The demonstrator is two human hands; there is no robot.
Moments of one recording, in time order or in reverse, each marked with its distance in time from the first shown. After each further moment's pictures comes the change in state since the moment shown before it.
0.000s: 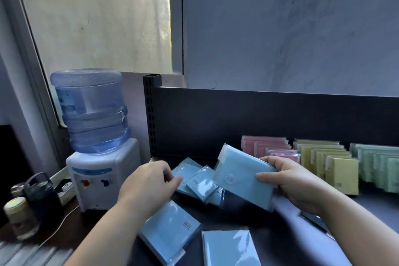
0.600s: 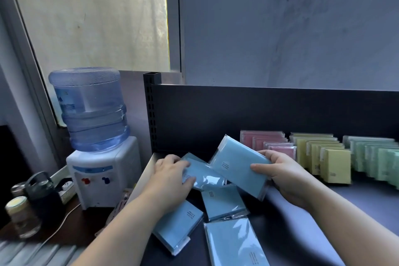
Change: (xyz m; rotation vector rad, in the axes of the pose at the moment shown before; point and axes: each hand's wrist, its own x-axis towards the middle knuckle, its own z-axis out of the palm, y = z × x) left_hand 0.002 0.006 0.023 0.002 -0.220 0.175; right_hand -0.008 0.001 0.018 0.094 0.094 -0.025
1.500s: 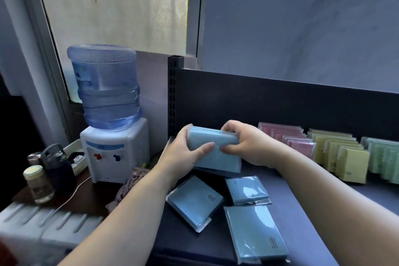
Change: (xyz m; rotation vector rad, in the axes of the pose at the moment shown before) left_hand 0.014 -0.028 0.001 -1.033 0.114 -0.071; right_hand 0.025 -0.048 0.086 -0.885 -0.231 -0.379
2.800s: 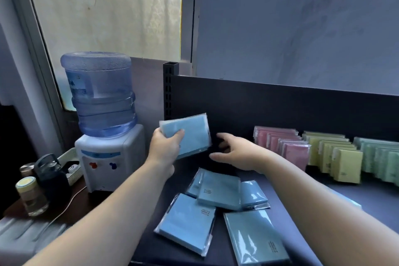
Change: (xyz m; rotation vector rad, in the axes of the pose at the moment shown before) left_hand 0.034 0.006 -0.013 -0.389 0.358 -0.147; right_hand 0.018 0.017 0.018 -0.050 -0.117 0.217
